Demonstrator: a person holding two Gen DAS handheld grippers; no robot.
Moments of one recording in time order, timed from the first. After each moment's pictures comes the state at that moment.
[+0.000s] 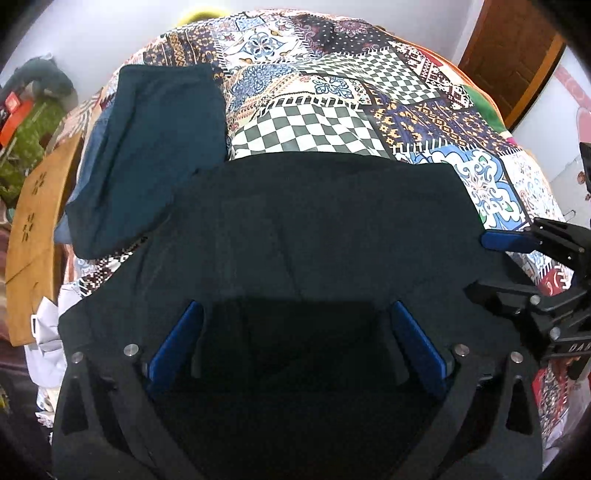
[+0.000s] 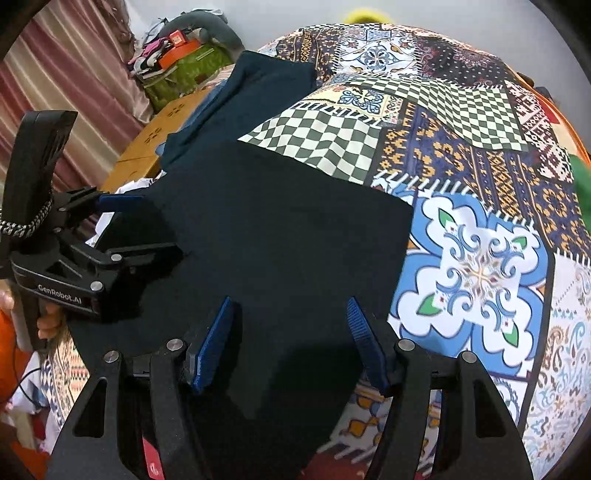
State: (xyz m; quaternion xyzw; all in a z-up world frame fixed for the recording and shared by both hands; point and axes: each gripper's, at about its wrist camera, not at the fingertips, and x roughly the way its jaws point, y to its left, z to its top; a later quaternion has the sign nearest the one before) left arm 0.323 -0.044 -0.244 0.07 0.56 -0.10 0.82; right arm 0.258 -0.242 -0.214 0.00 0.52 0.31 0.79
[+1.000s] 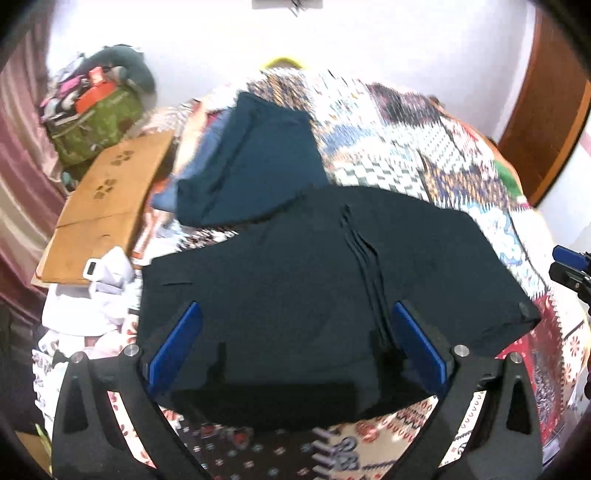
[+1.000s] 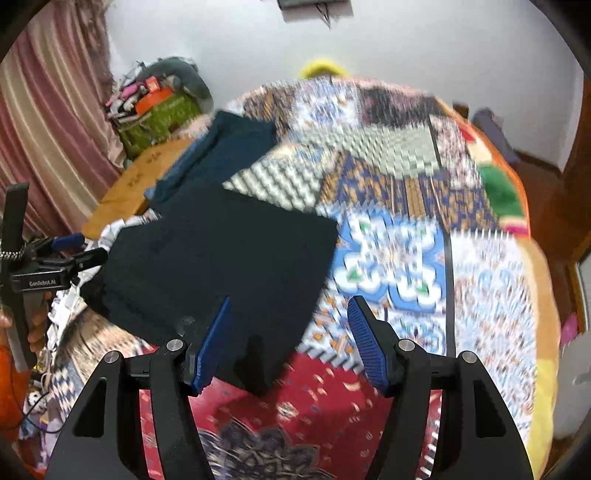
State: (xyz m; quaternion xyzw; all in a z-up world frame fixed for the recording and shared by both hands) left arm 0.228 0.043 -0.173 0.00 0.46 0.01 0.89; right arm 0.199 -0.266 -0.141 0.00 0.43 0.23 0.87
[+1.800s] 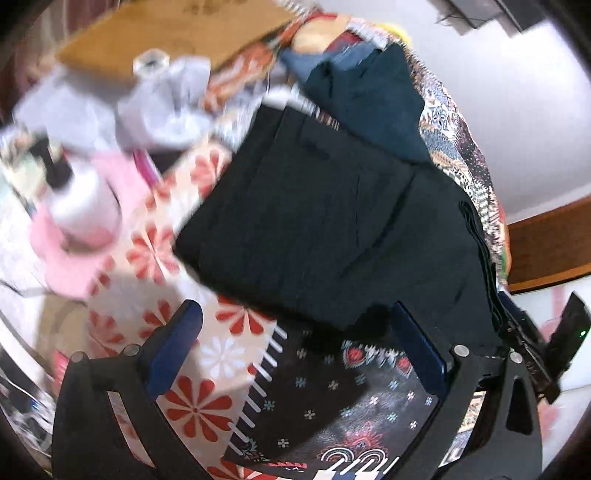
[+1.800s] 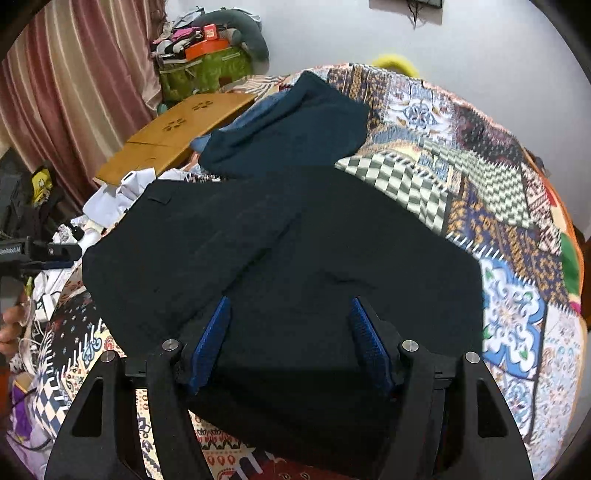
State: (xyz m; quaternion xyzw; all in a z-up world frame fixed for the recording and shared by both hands) left arm 0.164 0.218 -0.278 -0.33 0.54 0.03 0.77; right arm 0.213 -0.130 -0.189 -0.10 0.46 0.29 0.84
